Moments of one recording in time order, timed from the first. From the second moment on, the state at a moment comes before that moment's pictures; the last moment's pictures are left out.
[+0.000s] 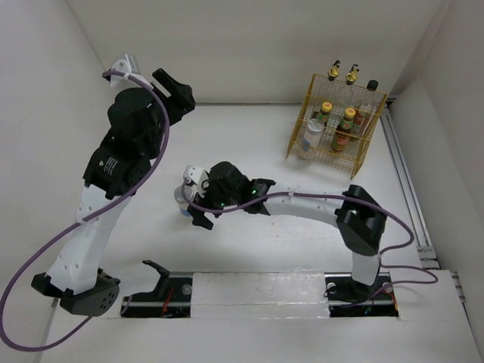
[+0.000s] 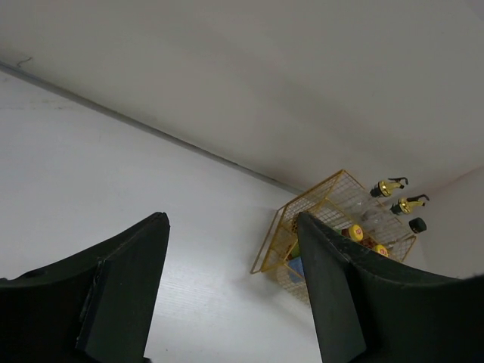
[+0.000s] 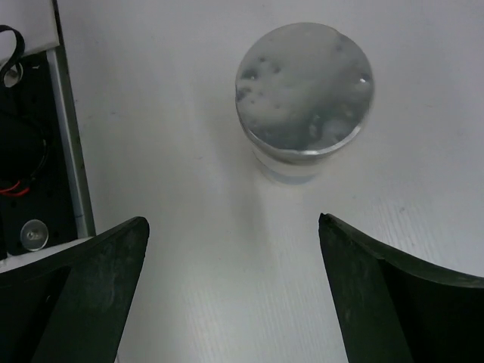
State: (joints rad) left arm -0.51 1.20 1.72 -0.64 -0.47 -0.65; right arm 1.06 1.85 1.41 -0.11 -0.27 -0.05
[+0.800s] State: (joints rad) left arm -0.51 1.16 1.61 -0.66 -0.39 -0.63; right arm 1.07 2.05 1.50 0.07 -0.06 0.06
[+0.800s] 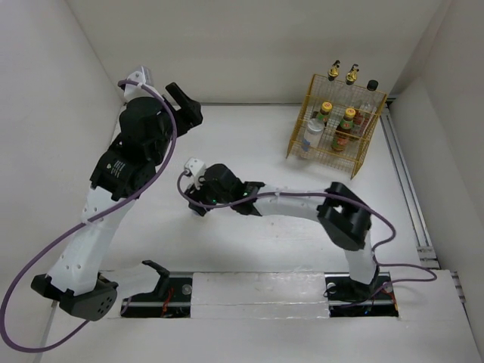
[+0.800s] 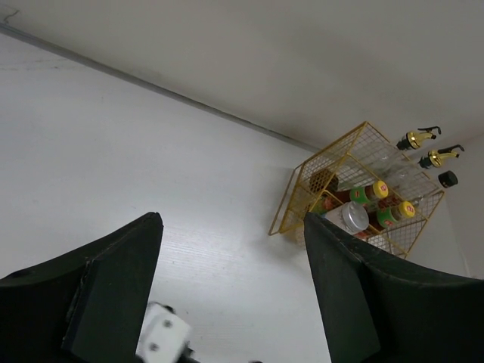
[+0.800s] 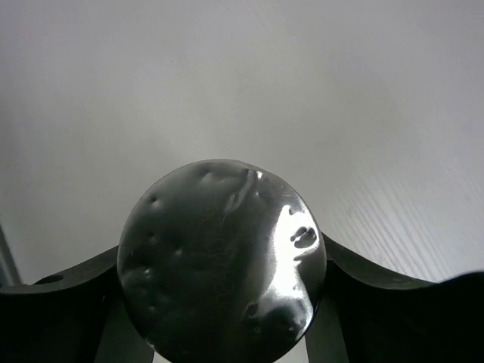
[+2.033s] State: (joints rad) left arm -0.60 1.47 1.53 -0.43 -0.05 -0.50; right arm 0.06 1.44 1.27 -0.26 0.10 0.18
